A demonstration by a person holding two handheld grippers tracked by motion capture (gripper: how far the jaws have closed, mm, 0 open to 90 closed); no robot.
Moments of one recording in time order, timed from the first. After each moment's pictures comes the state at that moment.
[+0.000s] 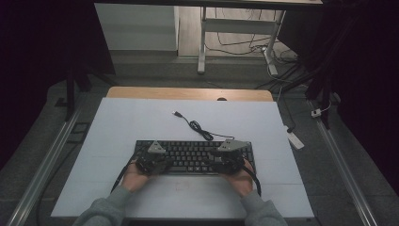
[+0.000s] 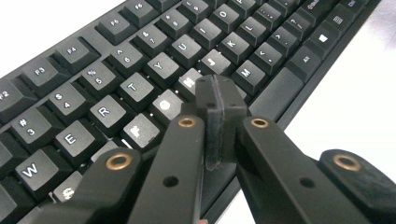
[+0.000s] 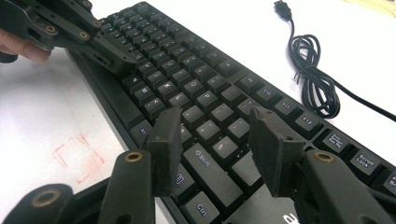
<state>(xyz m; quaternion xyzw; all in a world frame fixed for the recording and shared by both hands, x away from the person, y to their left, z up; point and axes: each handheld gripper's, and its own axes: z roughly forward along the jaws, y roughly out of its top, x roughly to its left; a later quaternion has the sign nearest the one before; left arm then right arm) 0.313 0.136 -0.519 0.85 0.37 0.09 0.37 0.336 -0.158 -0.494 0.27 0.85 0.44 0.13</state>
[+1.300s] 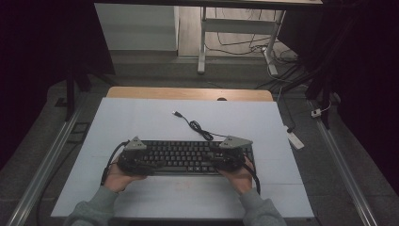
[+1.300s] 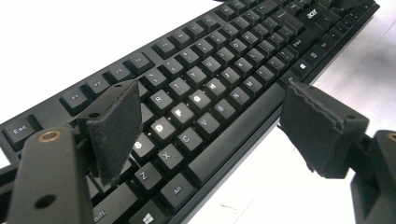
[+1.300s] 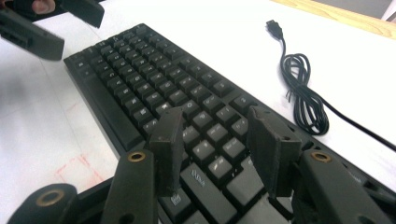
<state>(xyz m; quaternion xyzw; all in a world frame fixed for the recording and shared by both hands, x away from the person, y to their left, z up) 0.294 0.176 -0.491 0.82 0.40 0.11 0.41 0.340 -0.157 -0.485 0.27 0.83 0.47 0.13</state>
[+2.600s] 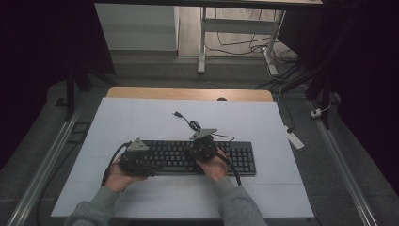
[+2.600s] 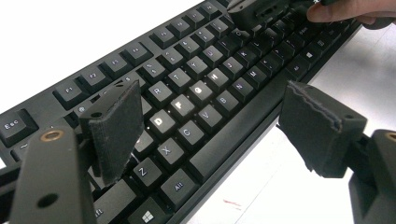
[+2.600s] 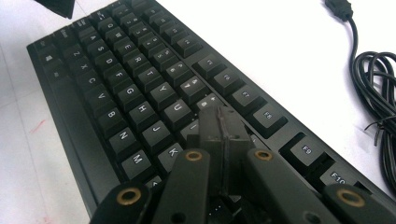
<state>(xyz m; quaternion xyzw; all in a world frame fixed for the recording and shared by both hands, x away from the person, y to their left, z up) 0.296 0.174 -0.496 0.82 0.40 0.10 0.39 0.377 -0.078 -0.509 0.26 0.88 0.39 0.10</state>
